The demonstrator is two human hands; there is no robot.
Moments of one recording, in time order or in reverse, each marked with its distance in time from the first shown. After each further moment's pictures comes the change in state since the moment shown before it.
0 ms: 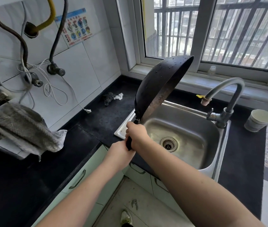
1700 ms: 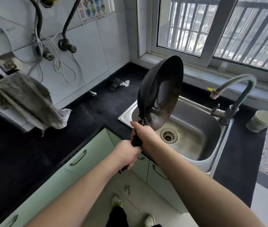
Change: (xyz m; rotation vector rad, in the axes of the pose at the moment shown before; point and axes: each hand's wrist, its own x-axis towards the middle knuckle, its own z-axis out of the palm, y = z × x) left_hand -0.049 -0.017 0.021 -0.611 -0.269 -0.173; right_hand -0.028 0.045 -0.028 -0.136 -0.158 0.021
